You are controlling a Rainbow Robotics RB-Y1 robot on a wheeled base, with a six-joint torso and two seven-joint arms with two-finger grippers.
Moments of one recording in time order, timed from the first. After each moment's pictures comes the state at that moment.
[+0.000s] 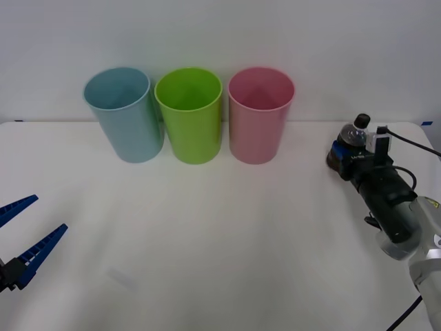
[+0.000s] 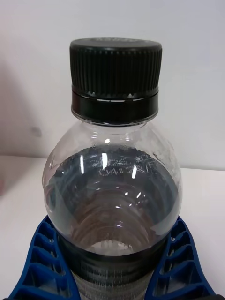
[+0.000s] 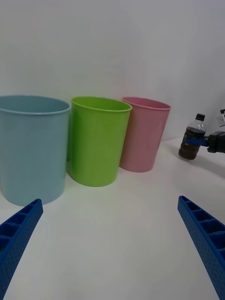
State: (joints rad) right arm -0.37 -0.28 -0.20 -0.99 1.04 -0.33 0.39; left arm 0.35 0.40 0.52 -1.66 -0.96 -1.22 0.00
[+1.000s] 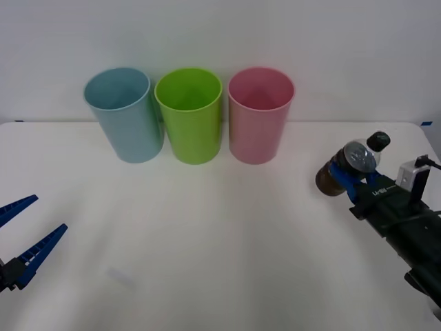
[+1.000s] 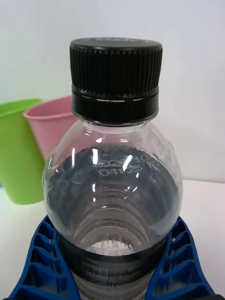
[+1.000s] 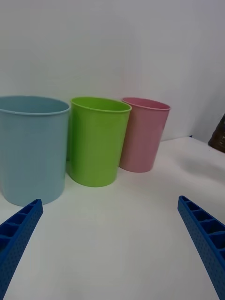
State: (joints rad) right arm 0.20 -0.50 0.00 -1.82 0.93 -0.39 0.05; left arm 0.35 0.40 0.52 -1.66 -0.96 -1.22 0.00
